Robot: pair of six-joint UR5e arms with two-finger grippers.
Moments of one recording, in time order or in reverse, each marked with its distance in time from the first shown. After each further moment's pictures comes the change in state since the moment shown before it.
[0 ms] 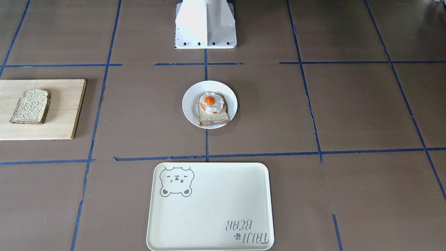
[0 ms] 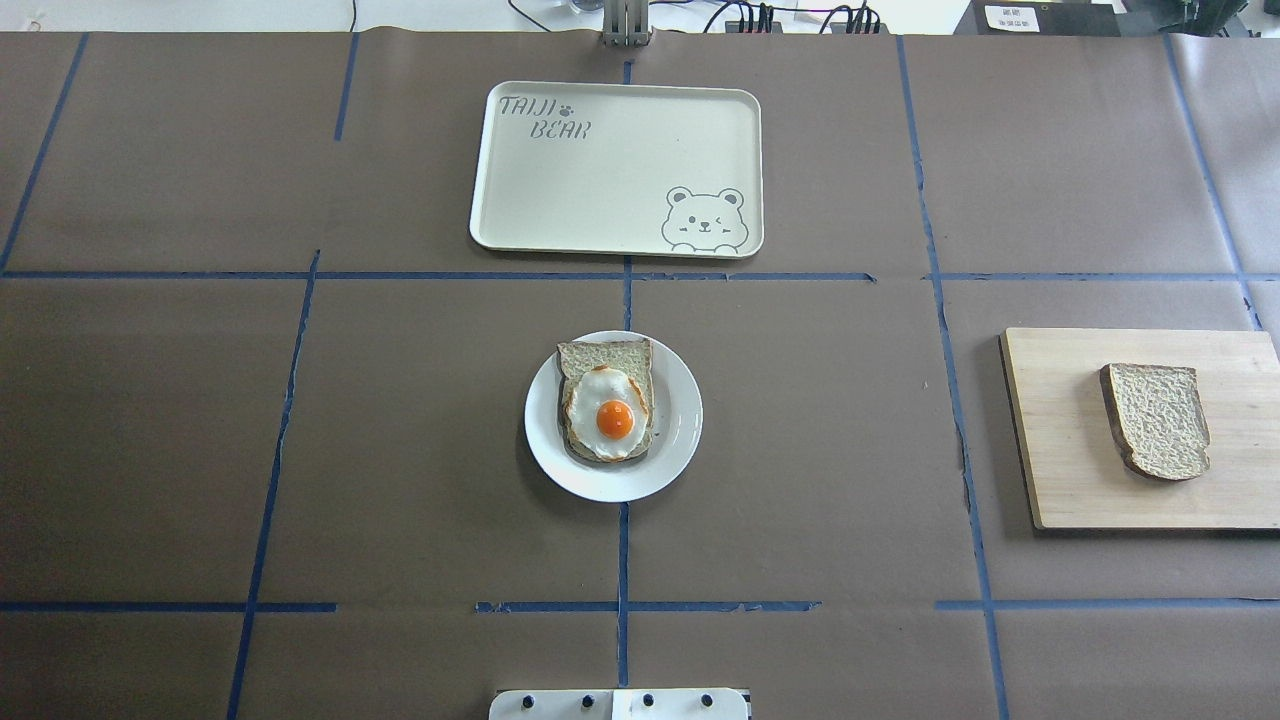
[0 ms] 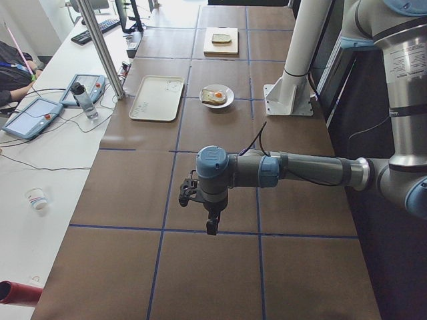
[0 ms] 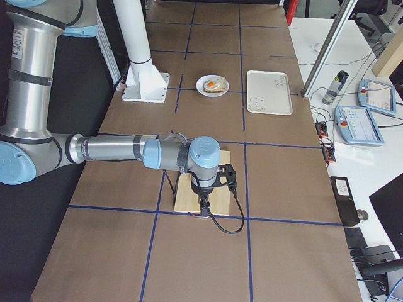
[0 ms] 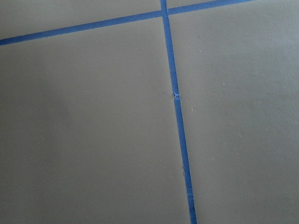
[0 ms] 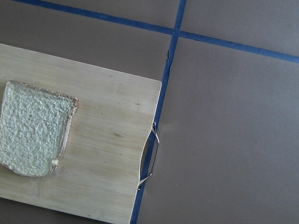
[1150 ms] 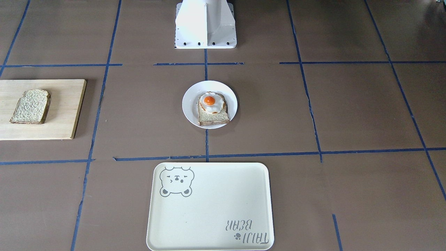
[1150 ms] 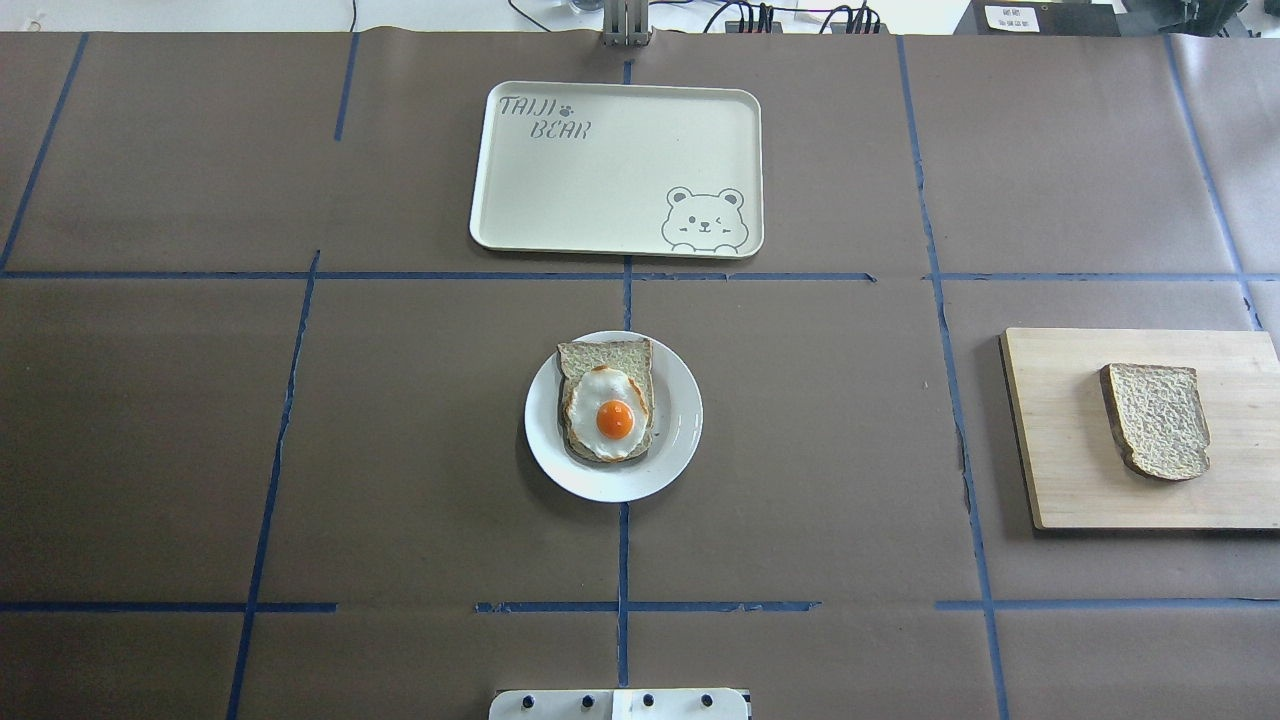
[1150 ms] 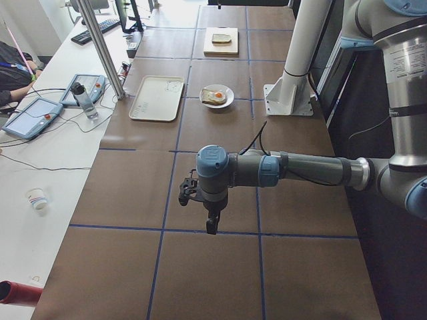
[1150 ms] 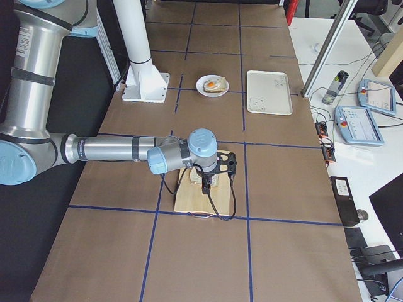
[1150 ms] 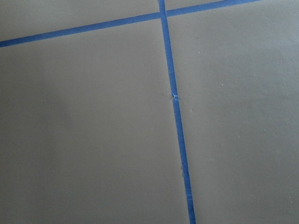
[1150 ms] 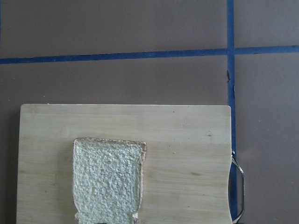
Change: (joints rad) left arm 0.000 0.000 -0.002 0.001 0.000 0.000; right arm -0.182 -0.053 -0.013 0.442 0.113 0.633
